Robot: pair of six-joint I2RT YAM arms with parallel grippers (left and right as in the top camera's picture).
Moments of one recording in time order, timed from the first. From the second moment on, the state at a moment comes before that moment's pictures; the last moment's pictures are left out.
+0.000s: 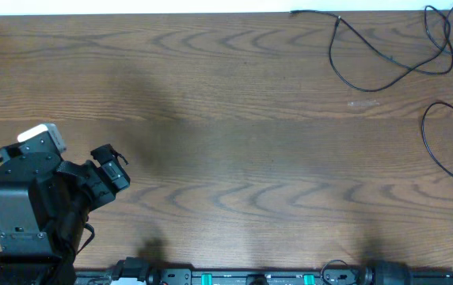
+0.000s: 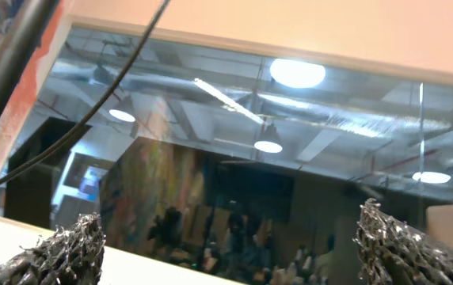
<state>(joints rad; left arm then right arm) -0.04 0.87 1.53 -1.39 -0.19 -0.43 -0.12 0.12 1.48 -0.60 -0.29 -0.04</state>
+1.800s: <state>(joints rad) -0.04 0.87 1.53 -1.39 -0.19 -0.43 -0.10 0.02 0.36 -0.16 -0.08 0.15</state>
